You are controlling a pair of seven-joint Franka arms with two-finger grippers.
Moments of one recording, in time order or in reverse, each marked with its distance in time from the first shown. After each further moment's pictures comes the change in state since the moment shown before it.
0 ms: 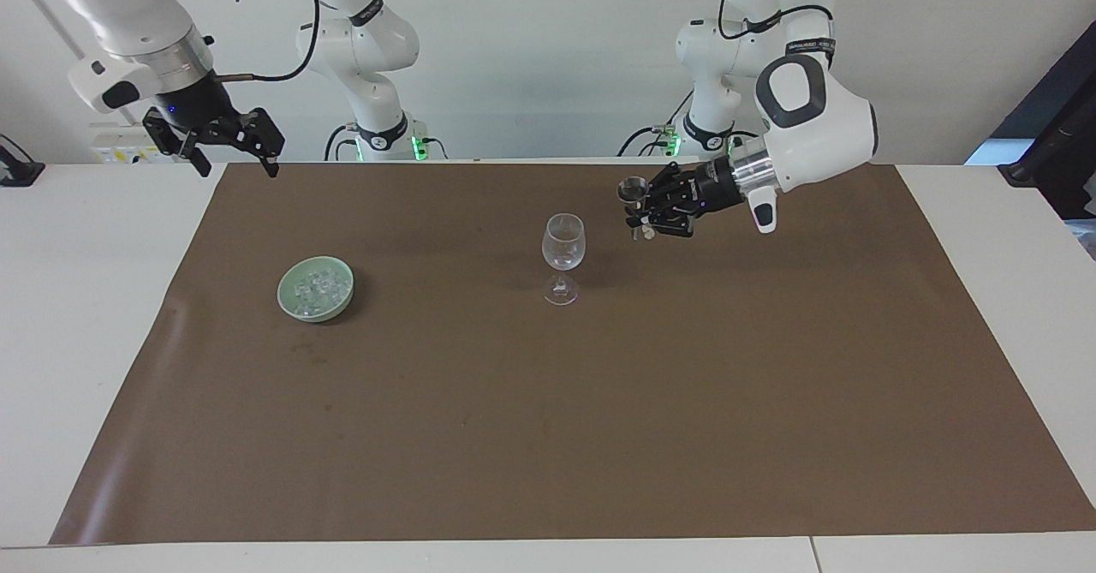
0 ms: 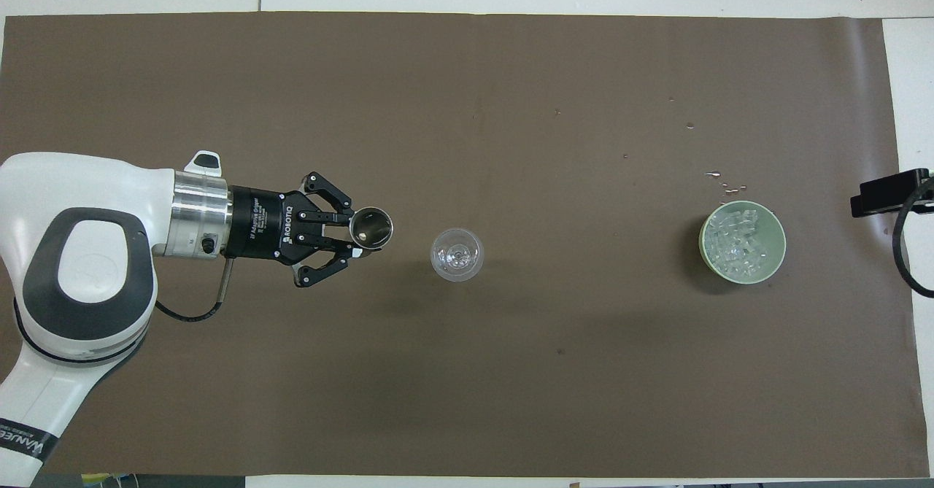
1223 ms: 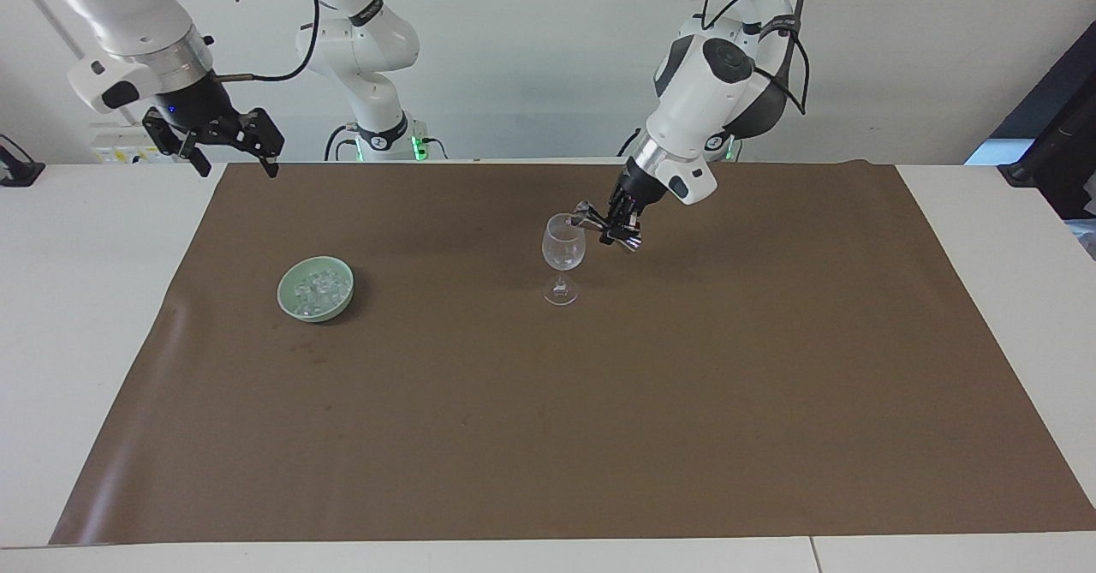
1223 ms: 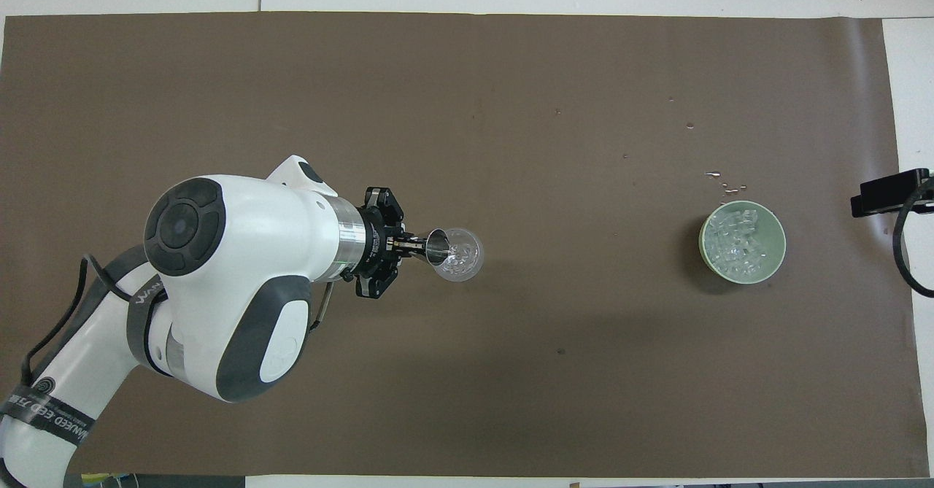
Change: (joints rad) left arm -0.272 0.035 -0.002 0.071 0.736 0.218 -0.480; right arm -0.001 0.000 0.000 0.000 0.000 0.000 0.000
